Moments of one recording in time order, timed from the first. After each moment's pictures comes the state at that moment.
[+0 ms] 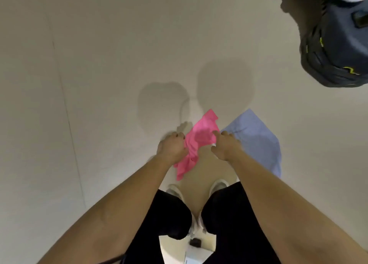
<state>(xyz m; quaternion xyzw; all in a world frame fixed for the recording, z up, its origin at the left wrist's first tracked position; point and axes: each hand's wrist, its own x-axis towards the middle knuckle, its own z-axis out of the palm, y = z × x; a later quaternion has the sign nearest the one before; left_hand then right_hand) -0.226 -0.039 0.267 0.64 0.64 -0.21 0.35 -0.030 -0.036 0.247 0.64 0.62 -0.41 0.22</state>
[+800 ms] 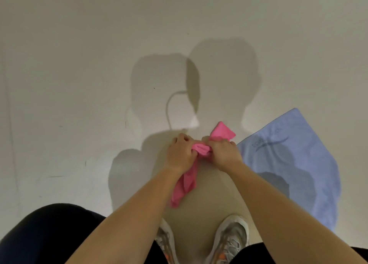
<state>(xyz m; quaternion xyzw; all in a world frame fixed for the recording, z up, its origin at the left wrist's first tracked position) -0.236 -0.033 -0.082 0.62 0.69 -0.07 0.37 -0.070 -0.013 -0.099 0.55 0.75 -0.33 0.15</state>
